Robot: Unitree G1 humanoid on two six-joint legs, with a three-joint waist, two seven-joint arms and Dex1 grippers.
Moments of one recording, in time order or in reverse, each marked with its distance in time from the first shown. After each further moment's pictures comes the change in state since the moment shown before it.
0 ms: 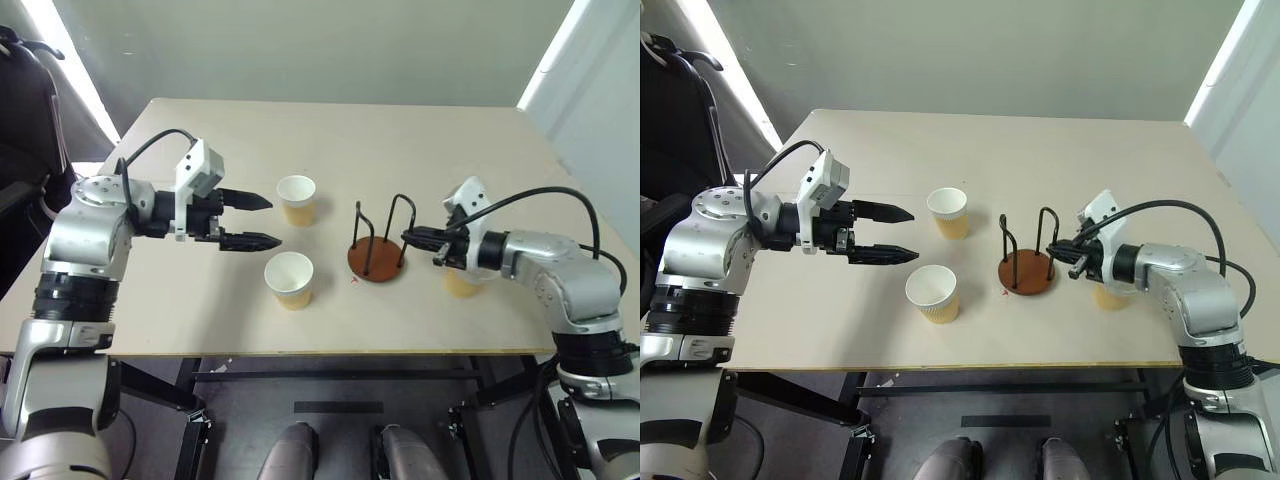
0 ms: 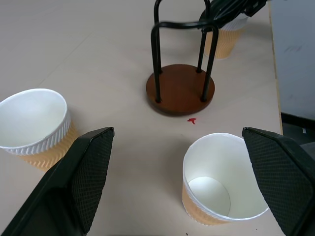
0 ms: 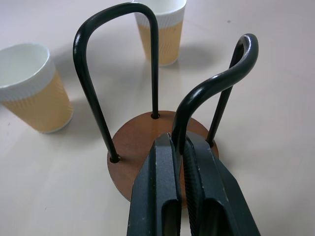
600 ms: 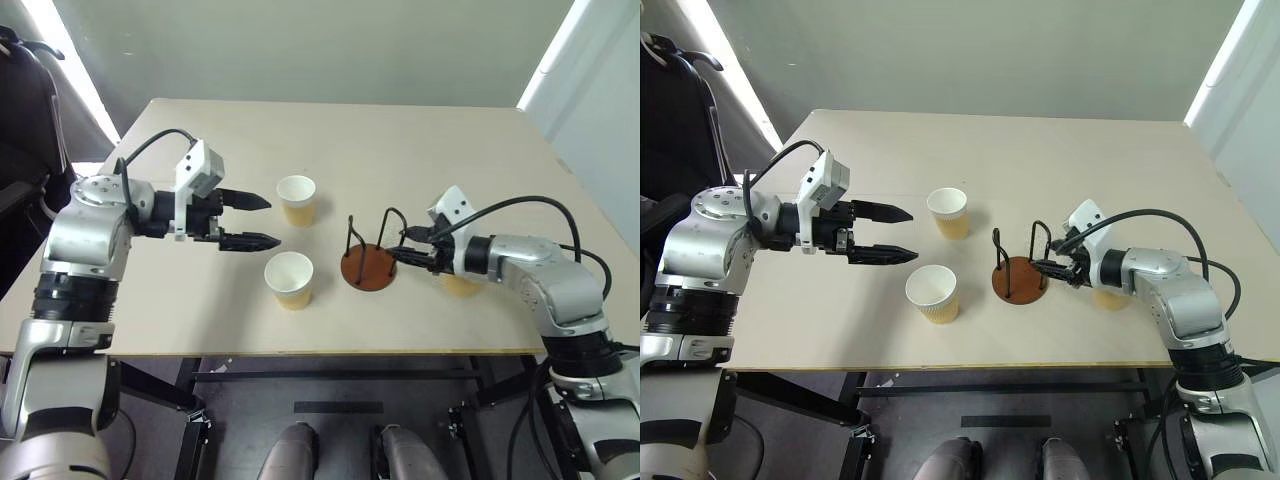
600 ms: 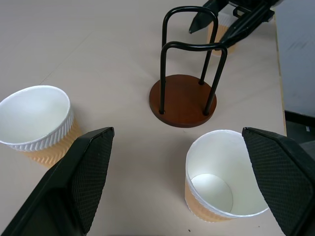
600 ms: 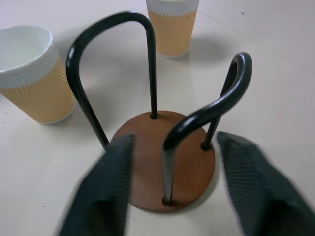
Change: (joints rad) left arm 0.000 0.002 0.000 0.000 0.013 -0.003 0.006; right arm -0.004 -0.002 0.067 0.010 -0.023 -0.038 -0.024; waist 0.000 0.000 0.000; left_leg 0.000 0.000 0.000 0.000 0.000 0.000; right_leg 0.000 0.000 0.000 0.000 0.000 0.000
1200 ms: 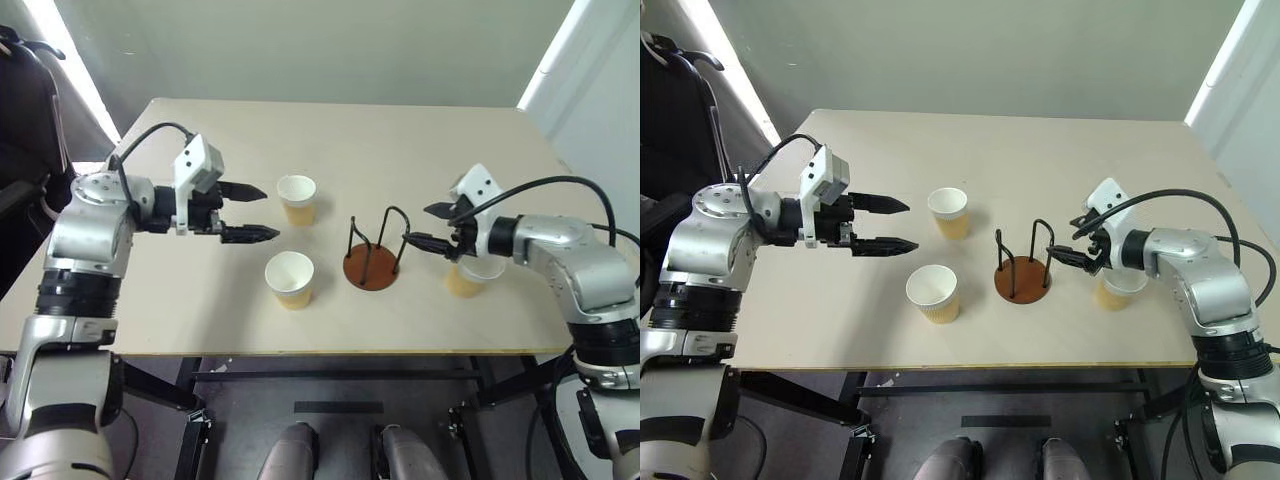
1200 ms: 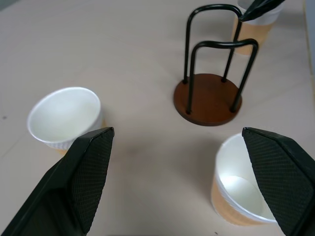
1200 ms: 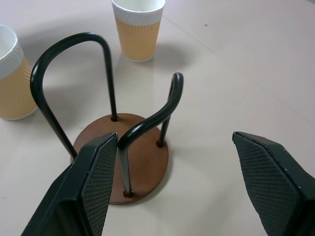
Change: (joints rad) left arm -0.033 -0.019 0.000 0.063 0.039 -0.089 0.064; right arm -0.065 -0.106 -0.024 -0.001 0.001 -0.011 0.004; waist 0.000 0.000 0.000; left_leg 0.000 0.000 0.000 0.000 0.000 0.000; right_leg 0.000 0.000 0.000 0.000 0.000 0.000
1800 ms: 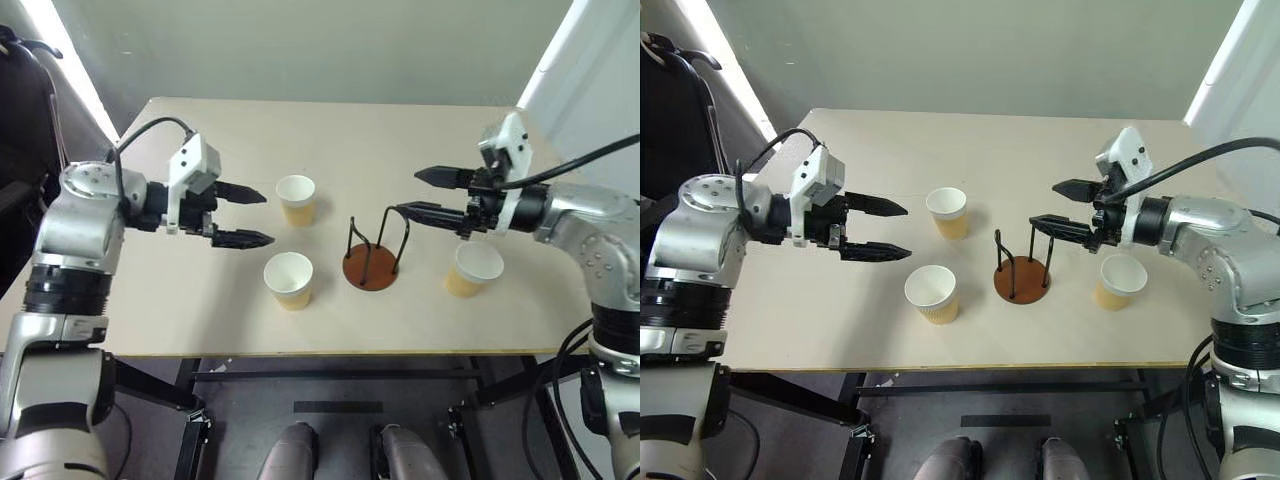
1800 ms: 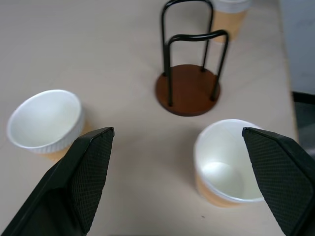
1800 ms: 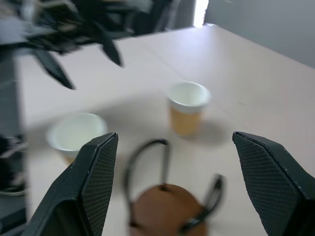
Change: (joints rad) left arm -0.017 0.072 -0.015 -0.063 -0.019 0.055 -0.155; right arm -0.094 -0.023 -0.135 -0.123 0.305 0.131 0.108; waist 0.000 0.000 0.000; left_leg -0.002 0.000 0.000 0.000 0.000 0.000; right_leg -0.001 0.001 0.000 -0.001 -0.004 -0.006
